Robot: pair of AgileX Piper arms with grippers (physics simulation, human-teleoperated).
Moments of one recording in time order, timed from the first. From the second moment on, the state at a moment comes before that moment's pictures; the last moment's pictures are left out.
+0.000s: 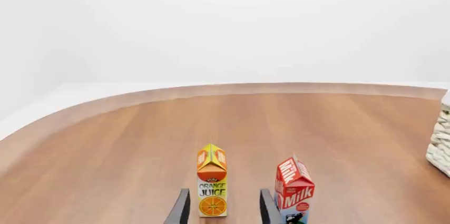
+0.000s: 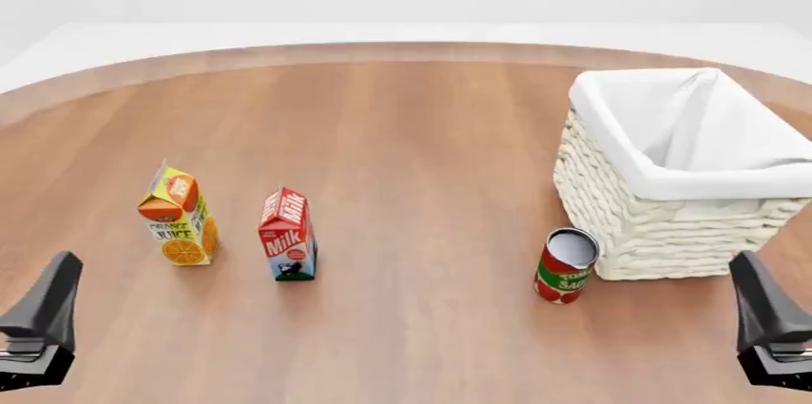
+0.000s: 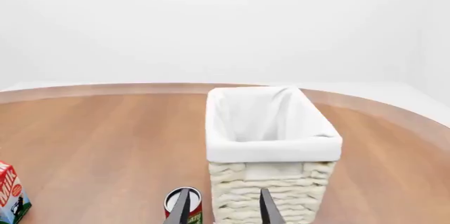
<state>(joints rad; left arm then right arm) 0.00 0.00 0.00 0.00 0.00 0.00 0.00 0.00 0.00 0.00</state>
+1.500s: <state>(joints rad) 0.00 0.01 0.00 0.00 0.00 0.44 0.80 -0.15 -0.54 0.03</state>
